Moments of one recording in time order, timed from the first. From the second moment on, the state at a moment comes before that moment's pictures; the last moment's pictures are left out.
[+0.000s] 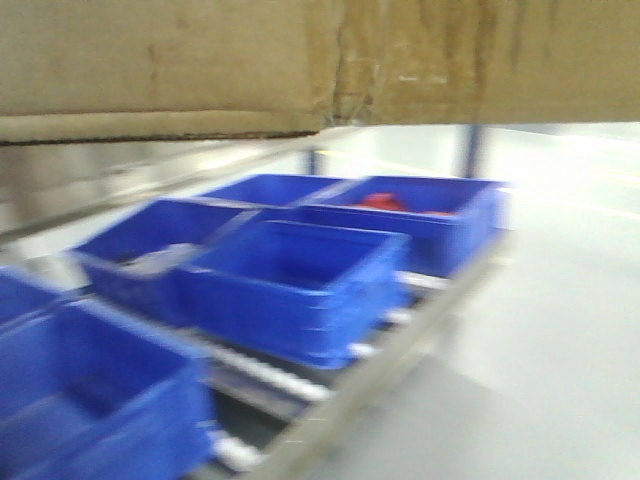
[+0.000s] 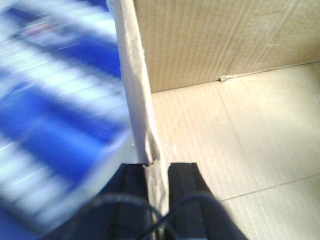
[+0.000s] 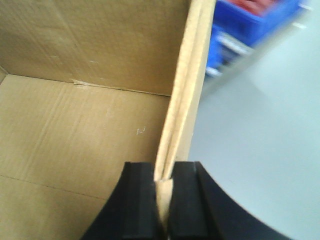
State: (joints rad) left arm -0.56 1.27 -1.67 0.31 1.23 -0.44; right arm 0.40 1.21 -1.69 0.04 1.25 0.13
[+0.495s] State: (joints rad) left arm -0.56 1.27 -1.67 0.31 1.23 -0.44; right arm 0.40 1.21 -1.69 0.04 1.25 0.13
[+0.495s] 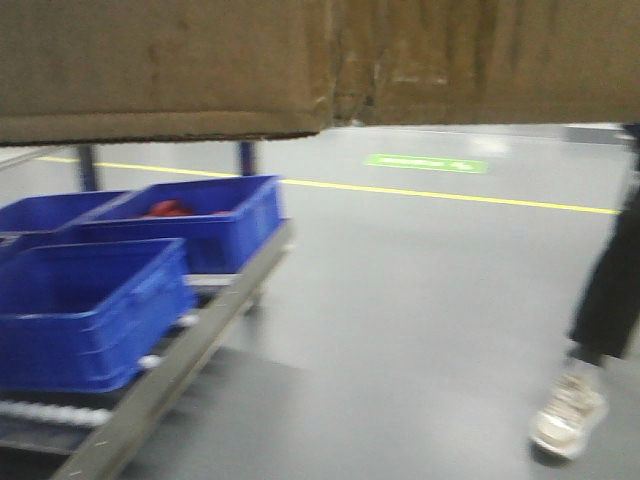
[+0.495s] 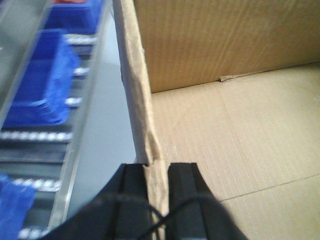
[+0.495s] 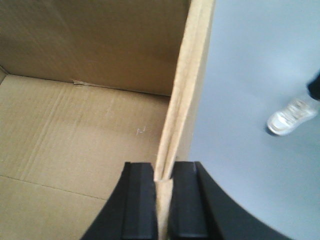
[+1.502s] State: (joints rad) left arm -0.56 1.27 -1.67 0.31 1.23 -0.44; right arm 0.40 1.21 -1.69 0.04 1.25 0.13
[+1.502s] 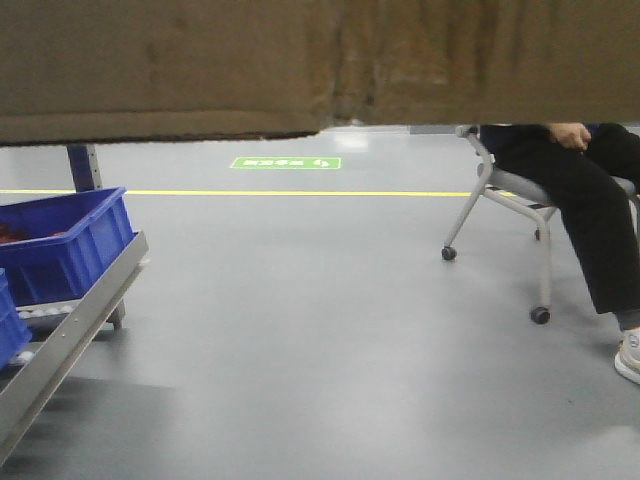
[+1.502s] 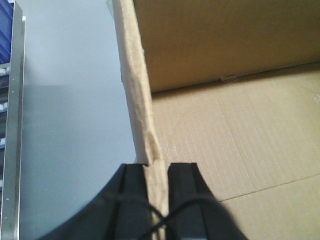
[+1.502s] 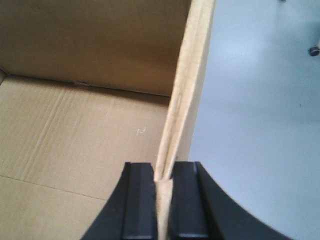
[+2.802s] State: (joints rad) left arm -0.56 1.27 -1.67 0.32 1.23 -0.44; right arm 0.40 1.21 -1.69 0.04 1.25 0.13
